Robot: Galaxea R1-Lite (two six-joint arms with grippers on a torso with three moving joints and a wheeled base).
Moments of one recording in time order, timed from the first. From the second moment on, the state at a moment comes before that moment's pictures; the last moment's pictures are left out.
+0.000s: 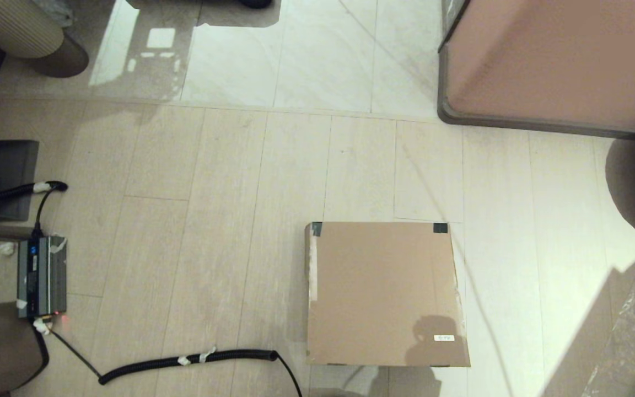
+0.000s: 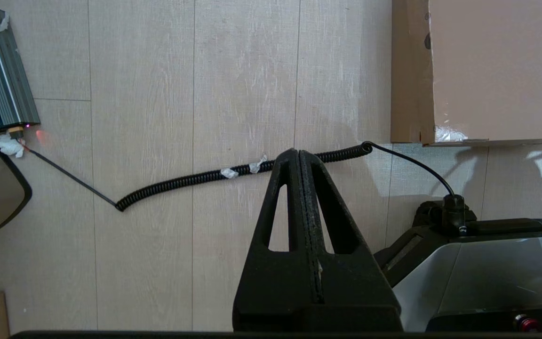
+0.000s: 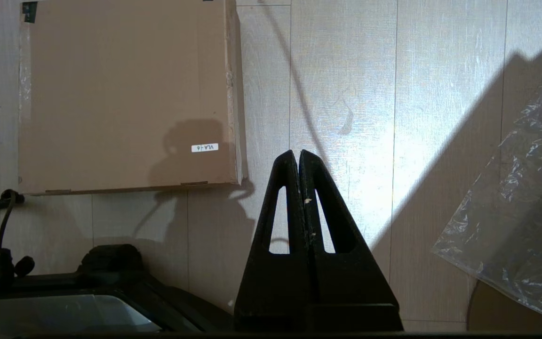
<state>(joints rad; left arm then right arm) 0.00 0.00 -0.09 0.22 0.00 0.02 0.00 0.00 -0.05 0.12 -0.03 0.10</state>
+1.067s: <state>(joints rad) 0.00 0.00 -0.09 0.22 0.00 0.02 0.00 0.00 -0.05 0.12 -0.03 0.10</state>
